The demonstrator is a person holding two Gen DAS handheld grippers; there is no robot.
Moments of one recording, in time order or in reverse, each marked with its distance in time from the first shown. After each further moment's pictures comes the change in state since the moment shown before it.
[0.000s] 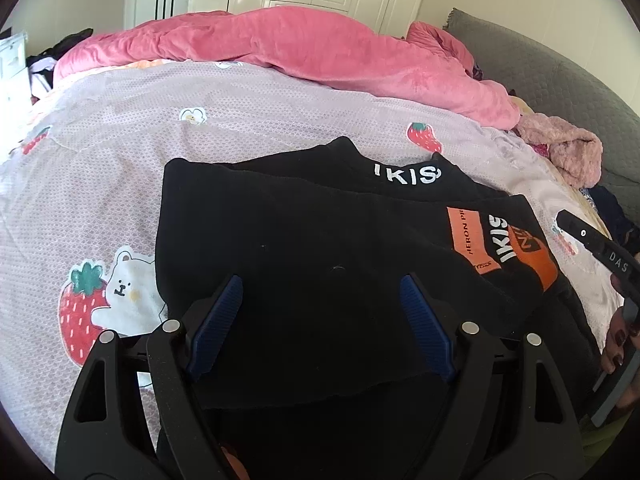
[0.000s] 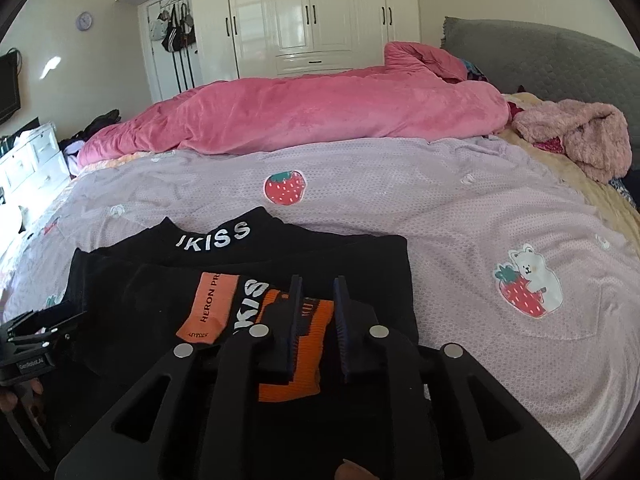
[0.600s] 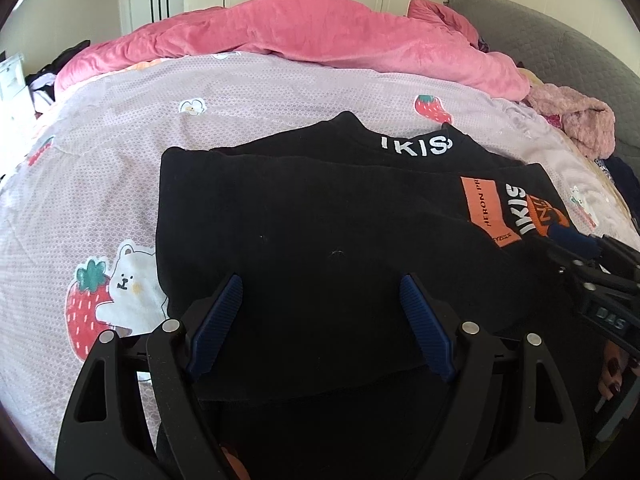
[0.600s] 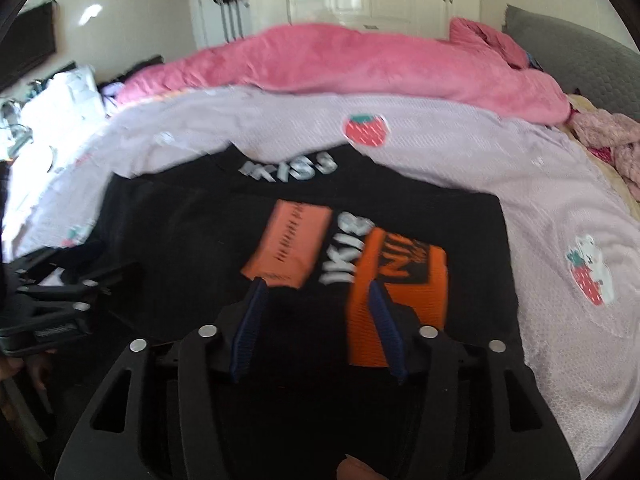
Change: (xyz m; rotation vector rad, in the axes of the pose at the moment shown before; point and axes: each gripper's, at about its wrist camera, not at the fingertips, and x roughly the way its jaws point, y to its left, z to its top) left arm 0.009 -0.008 -0.006 0.068 0.055 0.069; right arm 0.040 0.053 -0.031 -0.173 0.210 0.042
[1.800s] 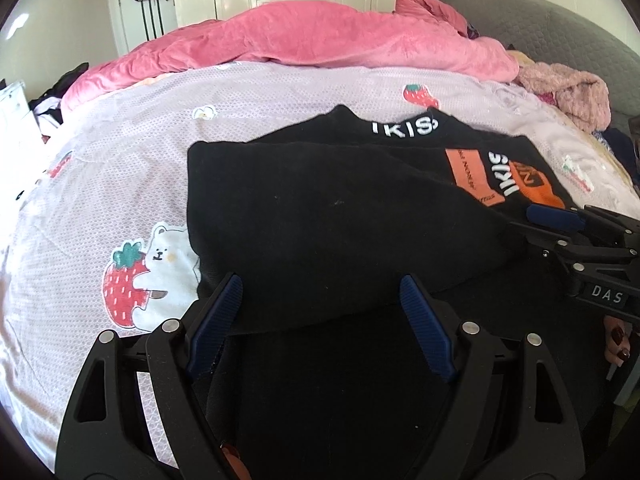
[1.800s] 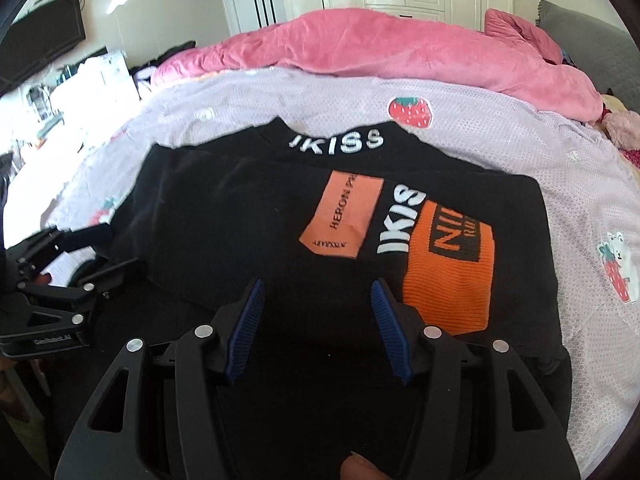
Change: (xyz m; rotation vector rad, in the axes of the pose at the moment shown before) left arm -0.037 -0.004 -0.025 0.077 -0.017 0.043; right arm -0.023 0.019 -0.013 -0.047 -0.030 0.198
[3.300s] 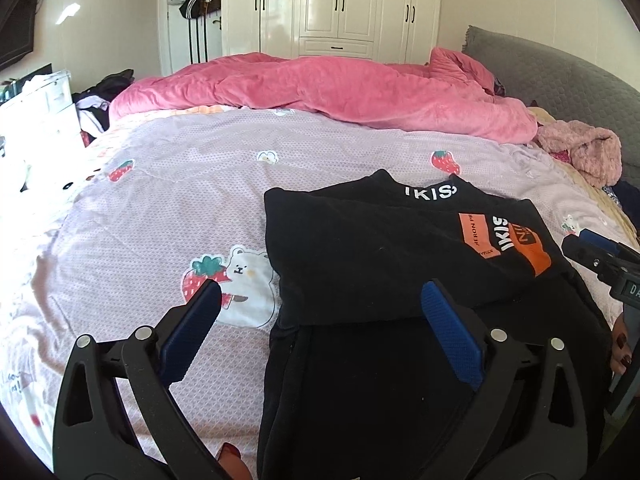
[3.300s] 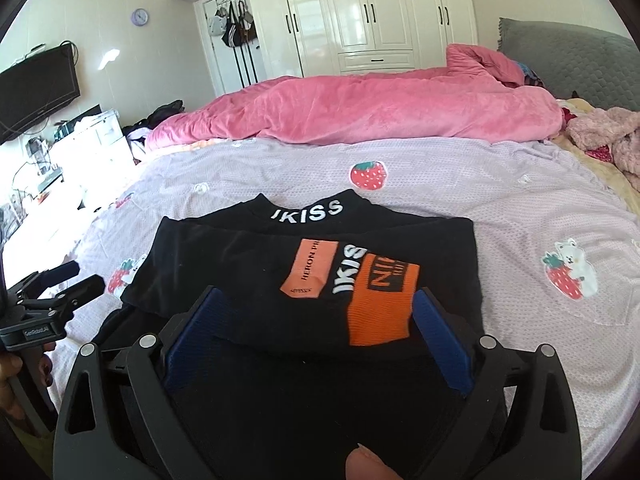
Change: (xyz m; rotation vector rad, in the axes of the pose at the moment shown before) left arm -0.068 0.027 -0.003 -0.109 -0.151 0.077; right arm -0.074 -0.022 -0.001 0.093 -0.180 -0.039
